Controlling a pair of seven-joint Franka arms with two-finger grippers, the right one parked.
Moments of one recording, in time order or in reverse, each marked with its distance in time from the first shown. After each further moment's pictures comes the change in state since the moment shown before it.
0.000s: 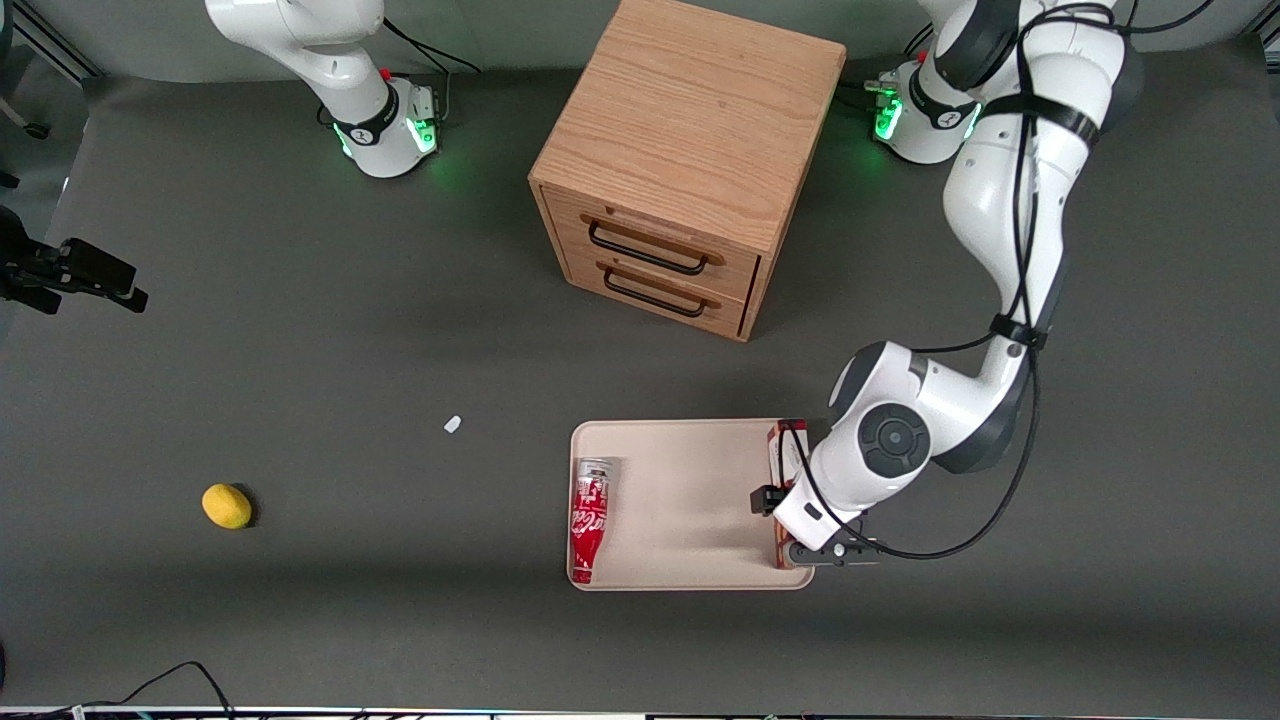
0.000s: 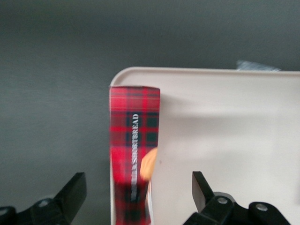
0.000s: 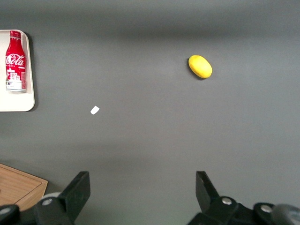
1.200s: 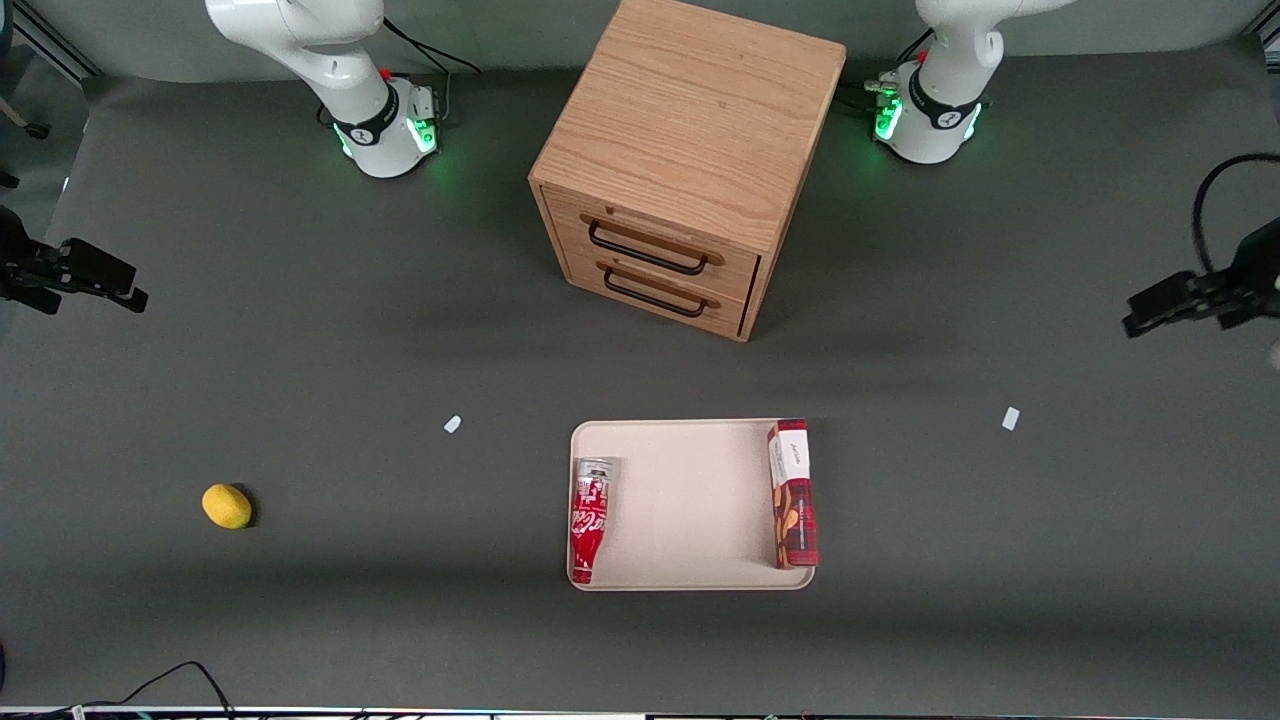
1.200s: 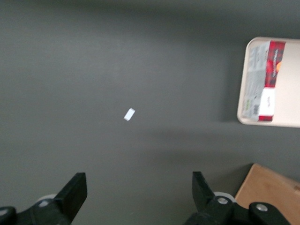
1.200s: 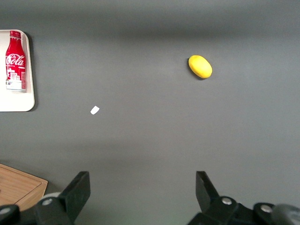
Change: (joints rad) arm 0.389 -0.795 0.132 -0.341 -0.175 -0.540 0.464
